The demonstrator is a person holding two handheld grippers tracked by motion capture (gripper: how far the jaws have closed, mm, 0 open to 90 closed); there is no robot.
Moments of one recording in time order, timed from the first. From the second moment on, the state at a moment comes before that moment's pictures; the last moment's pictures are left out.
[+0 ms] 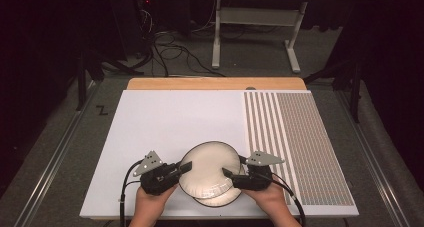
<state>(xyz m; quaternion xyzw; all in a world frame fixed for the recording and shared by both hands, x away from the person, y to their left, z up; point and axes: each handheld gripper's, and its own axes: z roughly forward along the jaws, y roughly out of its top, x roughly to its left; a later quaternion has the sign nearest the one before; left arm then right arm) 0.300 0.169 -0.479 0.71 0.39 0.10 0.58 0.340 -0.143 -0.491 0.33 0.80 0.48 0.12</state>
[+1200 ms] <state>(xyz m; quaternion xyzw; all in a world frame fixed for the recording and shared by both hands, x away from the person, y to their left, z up) 0.295 0.162 -0.476 0.71 0.39 0.12 0.58 0.340 -0.157 -0.483 0.35 0.77 0.53 0.06</state>
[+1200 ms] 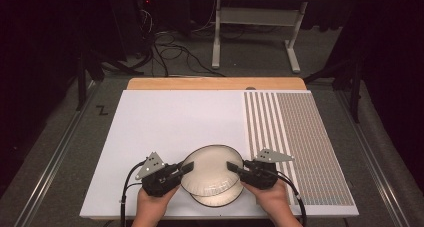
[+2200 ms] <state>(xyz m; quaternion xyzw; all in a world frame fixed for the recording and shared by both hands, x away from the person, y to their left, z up) 0.309 0.128 -0.454 0.72 0.38 0.14 0.57 0.333 -0.186 -0.452 0.34 0.75 0.55 0.13</state>
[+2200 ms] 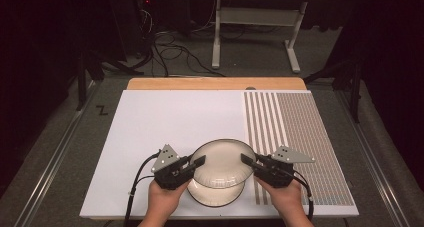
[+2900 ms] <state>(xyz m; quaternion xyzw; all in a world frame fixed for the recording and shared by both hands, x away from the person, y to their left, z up) 0.336 0.084 -0.438 0.74 0.36 0.13 0.56 0.339 -0.226 -0.435 0.37 0.73 0.55 0.17</state>
